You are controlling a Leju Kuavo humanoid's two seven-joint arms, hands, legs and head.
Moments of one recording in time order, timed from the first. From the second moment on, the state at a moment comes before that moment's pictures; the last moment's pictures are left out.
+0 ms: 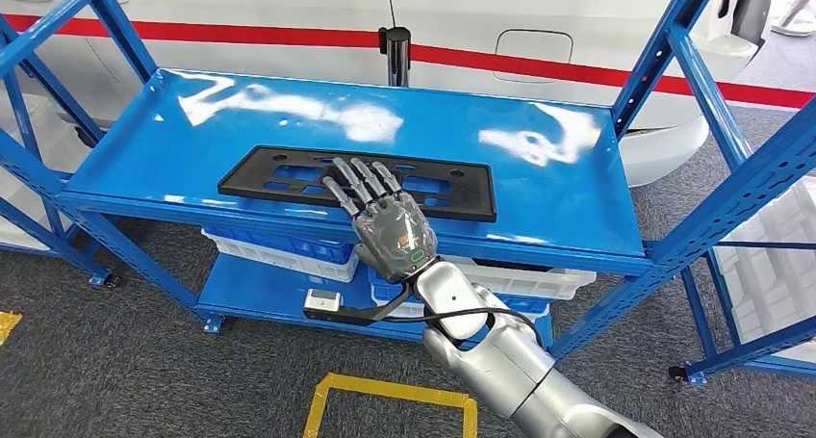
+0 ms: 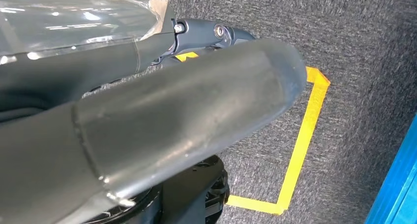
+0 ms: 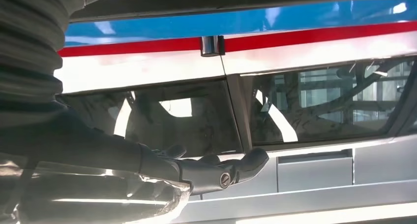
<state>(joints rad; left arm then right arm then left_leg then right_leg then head) -0.05 -0.06 0.11 -0.20 0.12 -0.01 -0.57 -0.57 0.05 0.79 -1.17 1.33 -0.40 0.08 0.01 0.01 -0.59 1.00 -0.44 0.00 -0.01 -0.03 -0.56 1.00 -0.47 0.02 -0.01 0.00</state>
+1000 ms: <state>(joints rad) -0.05 -0.06 0.11 -0.20 0.12 -0.01 -0.56 -0.57 0.06 0.80 -1.14 1.32 -0.39 0.07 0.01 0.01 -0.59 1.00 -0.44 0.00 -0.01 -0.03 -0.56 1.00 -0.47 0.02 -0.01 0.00</state>
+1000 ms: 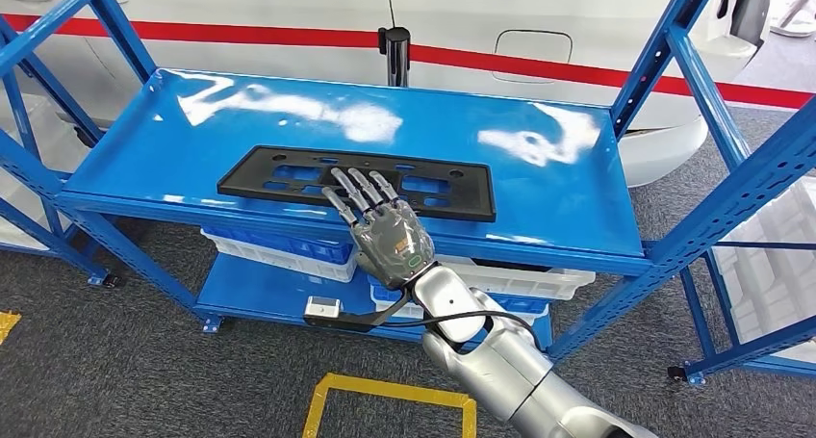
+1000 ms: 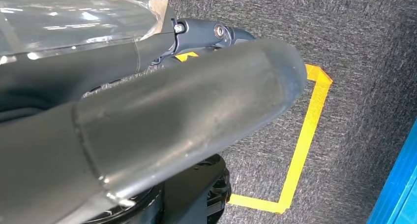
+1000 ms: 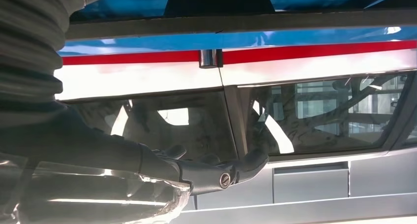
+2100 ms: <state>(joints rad) -0.05 -0.06 0.10 -0.20 0.11 -0.01 -0.56 -0.52 0.04 0.79 -1.18 1.32 -0.39 0.07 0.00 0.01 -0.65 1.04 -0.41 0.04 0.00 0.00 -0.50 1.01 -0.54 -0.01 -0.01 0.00</state>
